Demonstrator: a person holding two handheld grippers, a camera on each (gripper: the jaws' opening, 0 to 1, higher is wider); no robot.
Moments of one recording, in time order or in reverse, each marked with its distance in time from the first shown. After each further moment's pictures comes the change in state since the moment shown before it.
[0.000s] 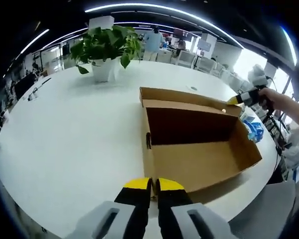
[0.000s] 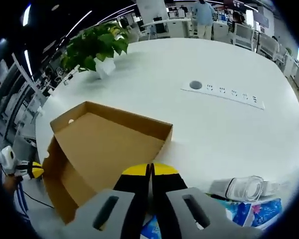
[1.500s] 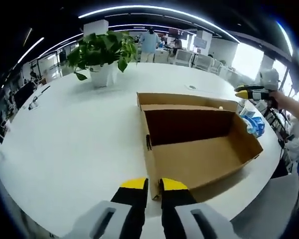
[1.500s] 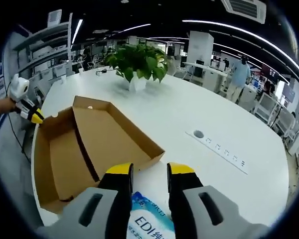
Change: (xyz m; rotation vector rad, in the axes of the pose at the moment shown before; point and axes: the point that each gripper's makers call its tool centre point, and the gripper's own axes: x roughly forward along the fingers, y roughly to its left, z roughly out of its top) left arm -0.003 0.002 0.003 0.052 0.002 0.015; right arm -0.034 -0.008 0.019 -0.495 -0.252 0.067
